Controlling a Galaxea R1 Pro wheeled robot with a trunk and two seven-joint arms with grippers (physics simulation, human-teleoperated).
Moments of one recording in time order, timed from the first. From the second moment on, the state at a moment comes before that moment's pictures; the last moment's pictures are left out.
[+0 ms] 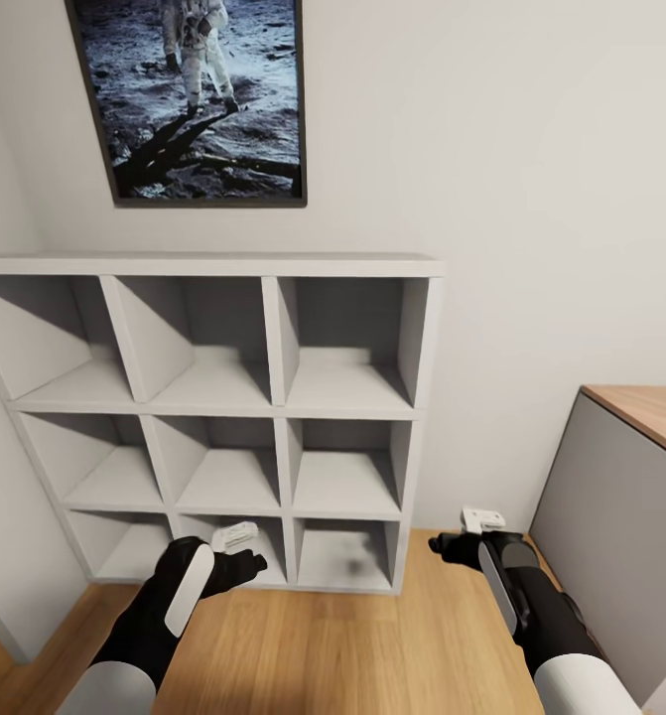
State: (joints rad) left arm -0.51 -0.05 0.02 -0.95 0.44 0.88 0.24; right arm -0.52 -0.01 -0.10 -0.97 0.00 0.74 0.06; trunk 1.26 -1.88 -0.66
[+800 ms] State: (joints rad) left arm -0.51 -0.05 0.02 -0.95 0.45 0.87 0.23; right arm -0.52 -0.01 -0.11 -1.05 -0.01 0.83 0.07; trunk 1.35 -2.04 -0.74
